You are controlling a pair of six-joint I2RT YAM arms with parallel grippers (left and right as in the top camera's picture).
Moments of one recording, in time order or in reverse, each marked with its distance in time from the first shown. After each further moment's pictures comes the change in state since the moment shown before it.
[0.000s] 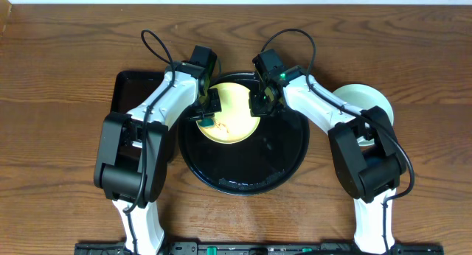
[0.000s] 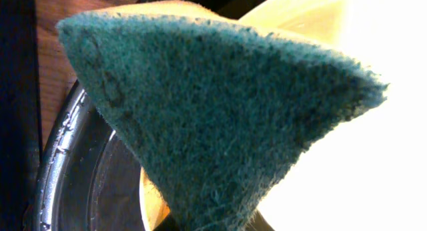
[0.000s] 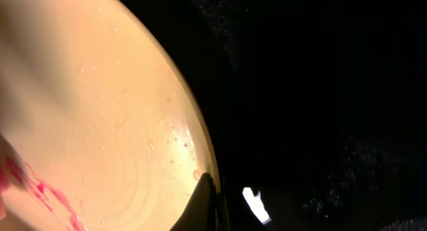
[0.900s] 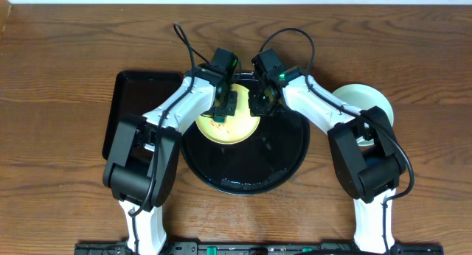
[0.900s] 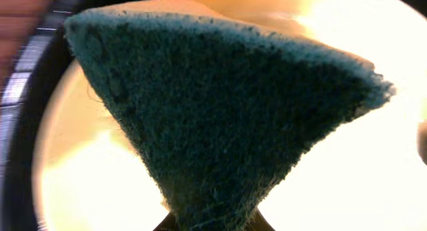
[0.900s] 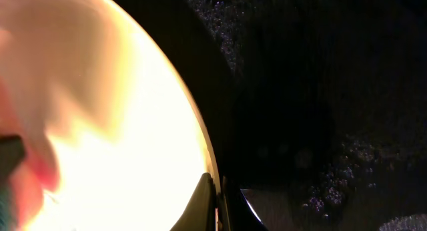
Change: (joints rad) left arm -0.108 0.002 -0.006 0.127 -0.072 0.226; right arm 0.004 0.000 -0.001 0.013 0.013 -0.018
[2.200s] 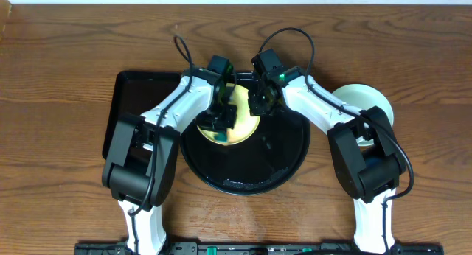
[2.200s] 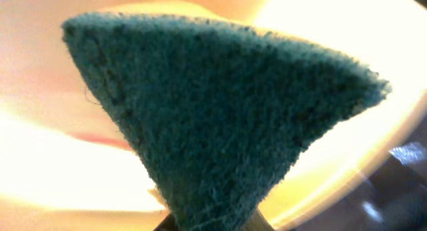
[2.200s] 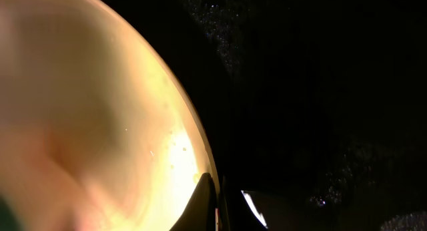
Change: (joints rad) left arm 0.011 0.000 -0.002 -0.225 0.291 0.084; right arm 0.000 0.000 -0.001 0.012 0.002 -0.004
